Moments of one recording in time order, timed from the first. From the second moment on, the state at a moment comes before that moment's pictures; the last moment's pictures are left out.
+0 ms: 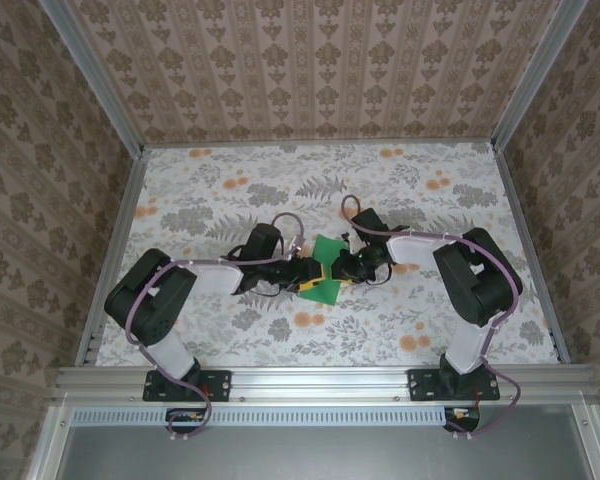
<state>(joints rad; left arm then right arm) -0.68 1.67 0.68 0.29 0.78 -1.01 0.46 1.81 0.95 -0.35 -0.50 0.58</state>
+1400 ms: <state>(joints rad) -0.71 1.80 0.76 0.36 0.77 -1.04 0.42 1.60 0.82 -0.29 -0.55 0.63</state>
